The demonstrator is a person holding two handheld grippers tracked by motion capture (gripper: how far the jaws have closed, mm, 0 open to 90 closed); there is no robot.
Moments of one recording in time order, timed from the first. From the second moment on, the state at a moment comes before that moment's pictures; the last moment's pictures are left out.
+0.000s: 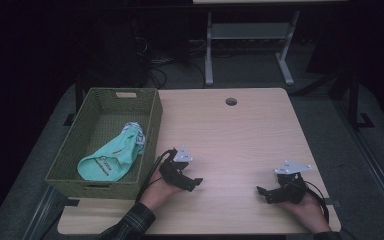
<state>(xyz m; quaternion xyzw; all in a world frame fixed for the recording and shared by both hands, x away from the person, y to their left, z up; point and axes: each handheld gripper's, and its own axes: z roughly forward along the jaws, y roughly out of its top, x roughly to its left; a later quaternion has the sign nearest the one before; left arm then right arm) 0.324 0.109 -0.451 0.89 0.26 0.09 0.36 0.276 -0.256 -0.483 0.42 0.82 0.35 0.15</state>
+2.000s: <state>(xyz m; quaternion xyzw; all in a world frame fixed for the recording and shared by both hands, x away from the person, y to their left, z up) 0.326 0.111 -0.424 0.89 0.27 0.09 0.36 0.275 -0.257 -0.483 0.42 0.82 0.35 0.16</state>
